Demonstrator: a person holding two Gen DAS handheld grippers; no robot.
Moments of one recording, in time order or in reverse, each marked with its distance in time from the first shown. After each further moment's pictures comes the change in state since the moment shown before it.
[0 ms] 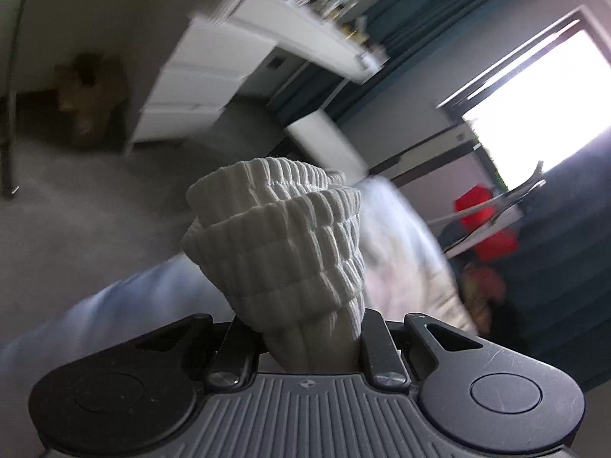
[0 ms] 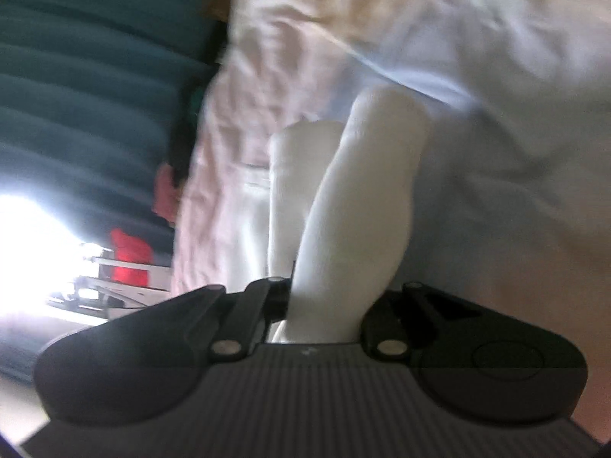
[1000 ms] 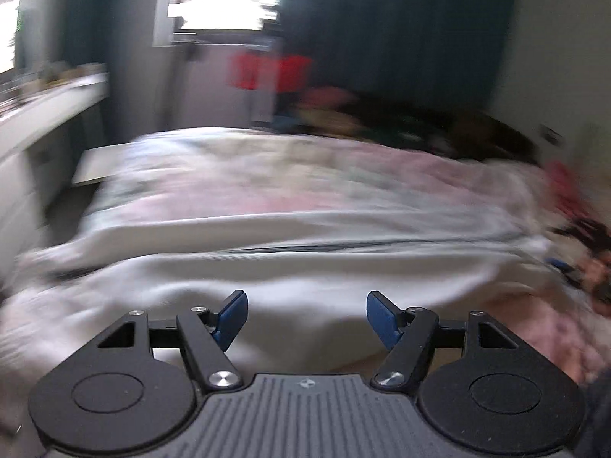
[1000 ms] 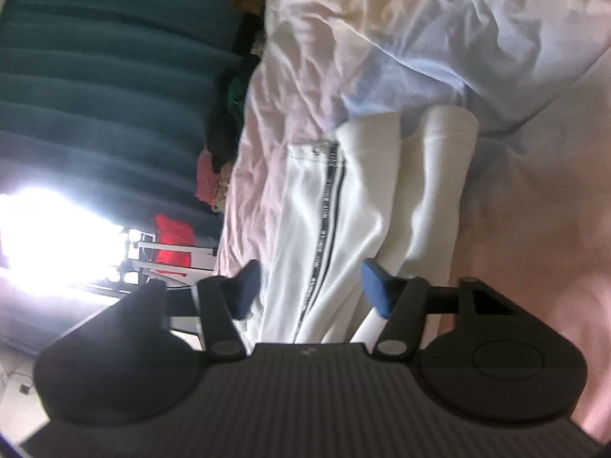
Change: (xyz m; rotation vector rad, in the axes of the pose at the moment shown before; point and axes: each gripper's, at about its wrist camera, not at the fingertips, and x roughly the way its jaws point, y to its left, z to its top) left arm -0.085 -0.162 -0.222 1.056 0.180 -0.308; right arm -0.039 0.006 -0.010 0.013 0.020 0.149
